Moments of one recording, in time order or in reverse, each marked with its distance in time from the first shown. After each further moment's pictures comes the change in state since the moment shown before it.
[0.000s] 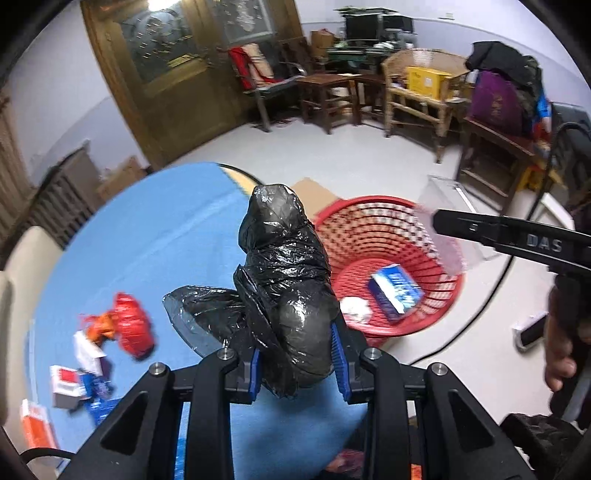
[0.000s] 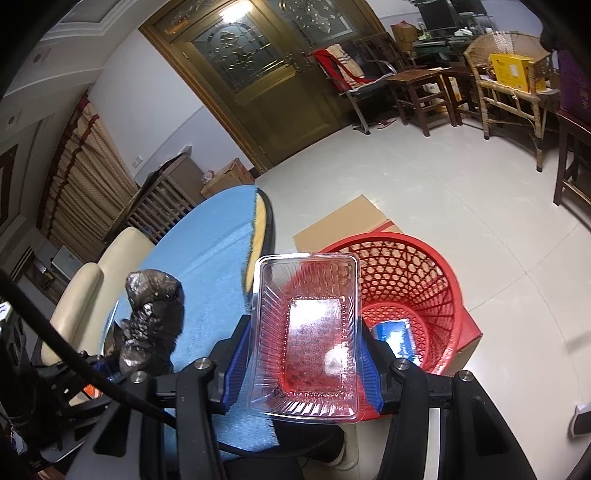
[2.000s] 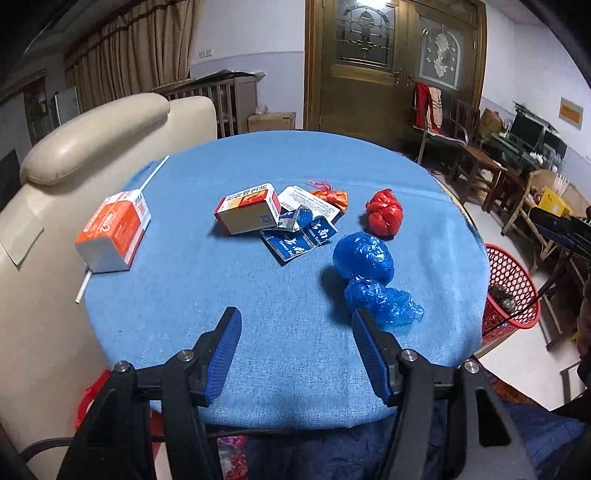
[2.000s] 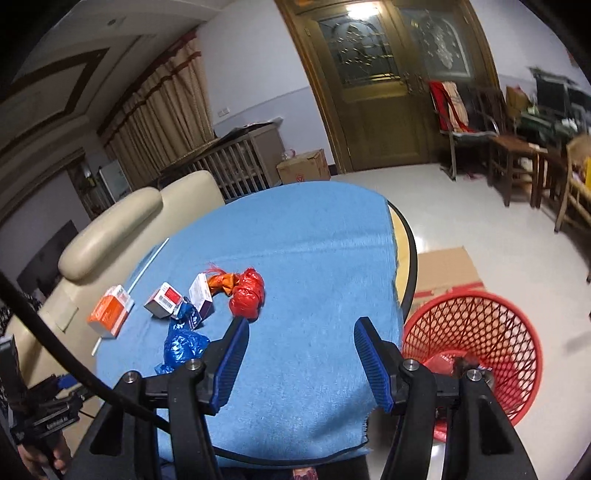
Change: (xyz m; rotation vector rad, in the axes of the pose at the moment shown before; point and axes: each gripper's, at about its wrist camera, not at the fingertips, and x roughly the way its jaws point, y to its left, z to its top) left arm -0.126 0.155 -0.211 -0.647 -0.091 0.303; right arm 0.017 0.185 -0.031 -0.430 -0.007 0.121
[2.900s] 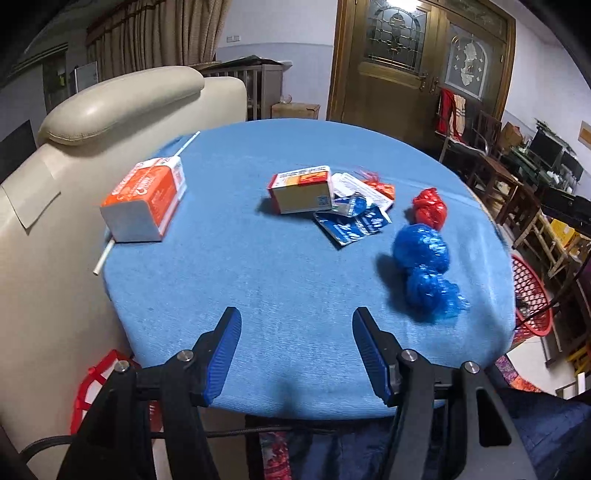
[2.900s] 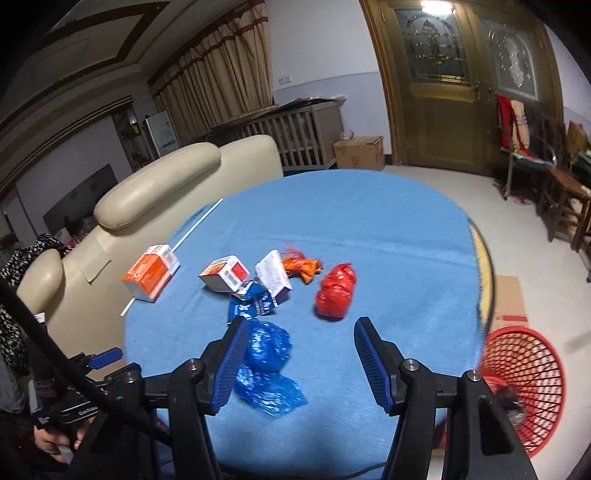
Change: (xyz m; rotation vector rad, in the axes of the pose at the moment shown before) left arm 0.011 0.062 -0.017 -0.087 0.031 0.048; right arm 0.032 0.101 0.014 -0.181 0.112 0.149
